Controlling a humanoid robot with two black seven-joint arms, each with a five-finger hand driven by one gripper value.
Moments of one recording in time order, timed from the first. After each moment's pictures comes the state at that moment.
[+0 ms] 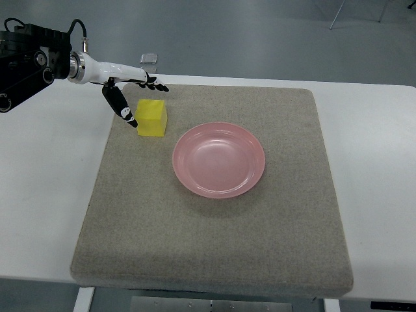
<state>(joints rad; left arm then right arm) -1.34 0.49 0.03 -0.71 1.28 -0.47 -0.39 0.02 0.00 0.00 0.16 0.02 0.00 0.08</state>
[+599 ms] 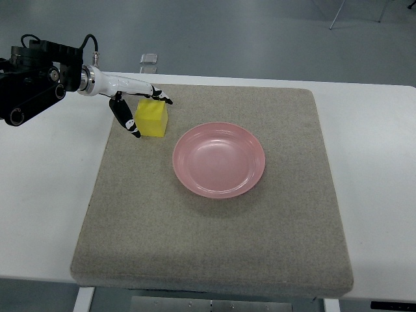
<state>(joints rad) -1.30 0.45 0.03 -0.71 1.31 -0.43 -0.39 0.02 0.00 0.00 0.16 0.02 0.00 0.08</state>
